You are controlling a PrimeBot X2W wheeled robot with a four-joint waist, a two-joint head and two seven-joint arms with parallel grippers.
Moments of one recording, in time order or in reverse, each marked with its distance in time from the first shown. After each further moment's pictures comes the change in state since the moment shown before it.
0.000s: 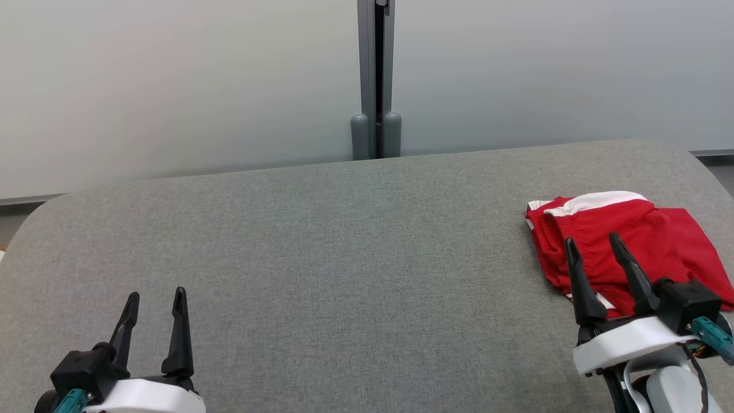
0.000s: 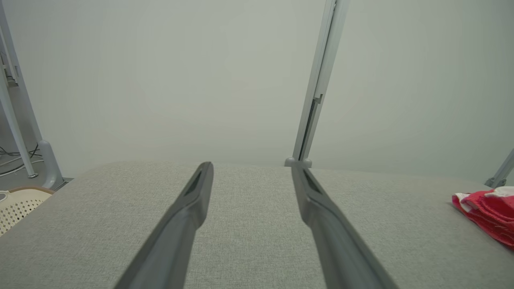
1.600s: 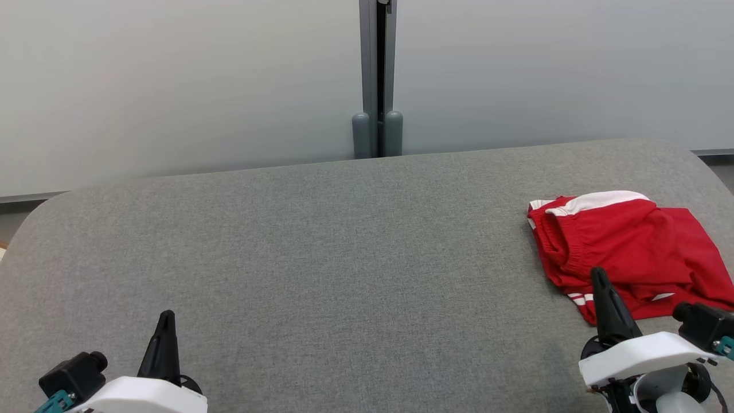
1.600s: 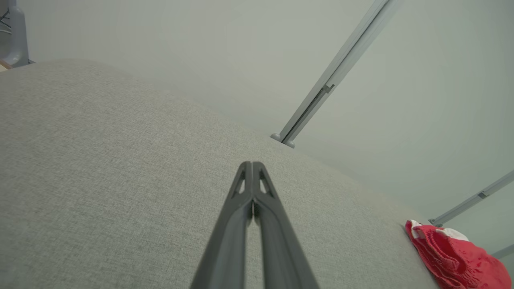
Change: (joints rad) left arm 0.009 -0.077 0.050 0.059 -0.285 -0.050 0.107; right arm 0.060 0.049 -0.046 0.017 0.331 0.000 0.099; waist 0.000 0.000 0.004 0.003
